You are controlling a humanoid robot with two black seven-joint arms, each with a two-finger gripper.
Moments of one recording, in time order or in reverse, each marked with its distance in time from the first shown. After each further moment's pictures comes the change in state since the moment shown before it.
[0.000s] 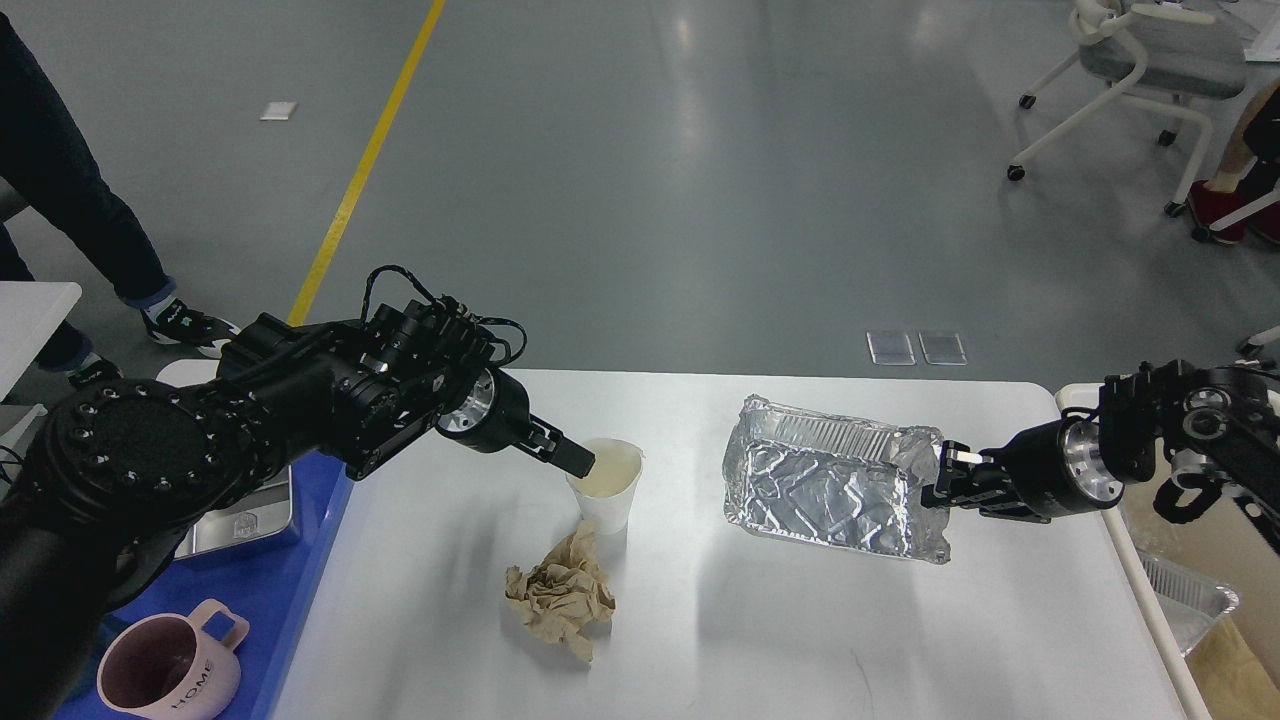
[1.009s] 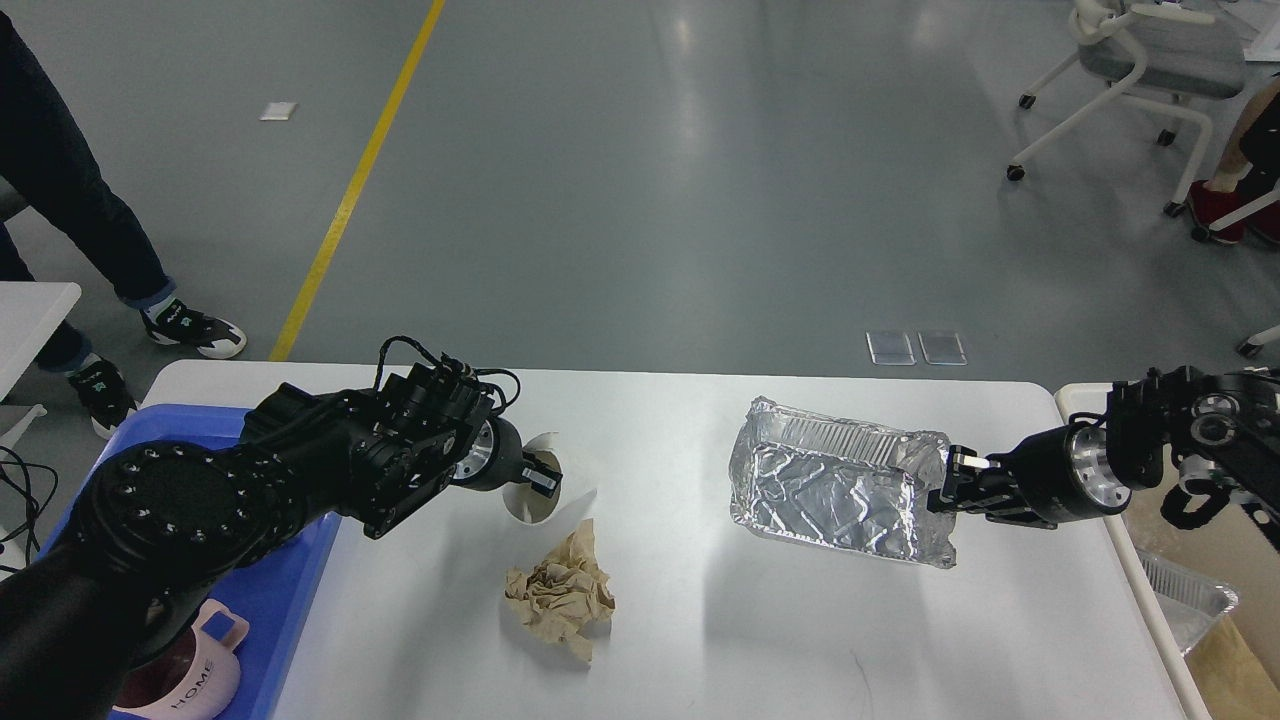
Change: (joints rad) left arm 0.108 -0.040 -0.015 0.042 -0.023 0.102 0.212; right arm -0.018 -0.008 0.012 0.001 0.000 0.000 0.001
